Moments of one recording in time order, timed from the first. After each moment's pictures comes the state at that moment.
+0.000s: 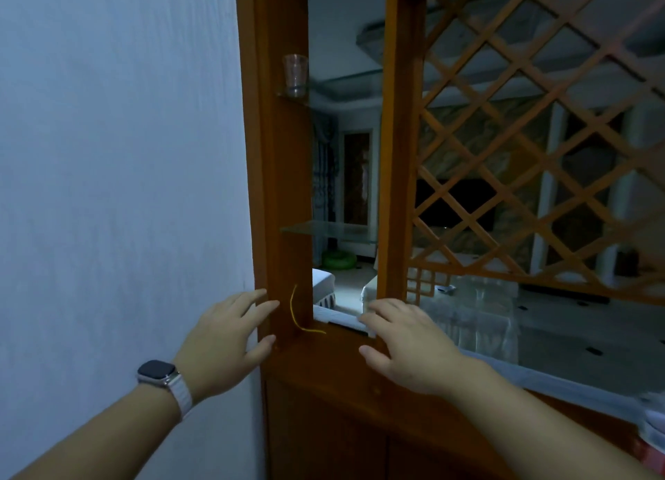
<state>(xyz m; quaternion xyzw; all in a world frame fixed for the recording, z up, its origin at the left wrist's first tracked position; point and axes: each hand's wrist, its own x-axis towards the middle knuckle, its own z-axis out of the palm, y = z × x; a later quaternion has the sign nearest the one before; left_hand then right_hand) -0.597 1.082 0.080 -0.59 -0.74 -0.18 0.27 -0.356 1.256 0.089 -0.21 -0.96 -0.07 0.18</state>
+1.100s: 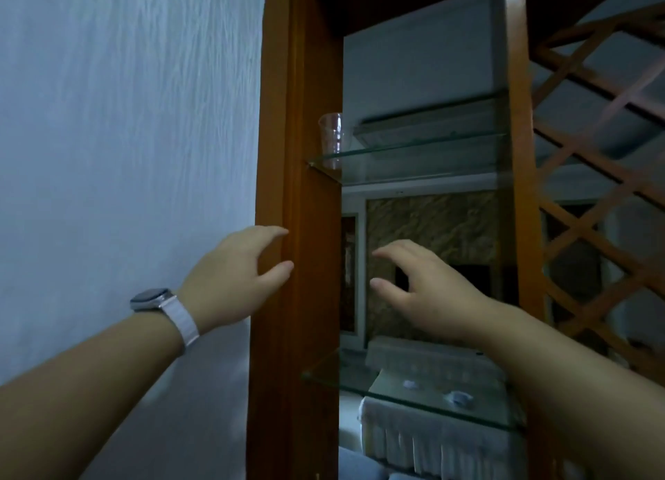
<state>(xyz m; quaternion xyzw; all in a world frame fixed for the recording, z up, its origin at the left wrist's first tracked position) -0.861 1.291 0.301 -0.60 -0.63 -0.36 0.34 -0.628 1.428 0.297 -0.21 -0.89 -0.08 0.40</state>
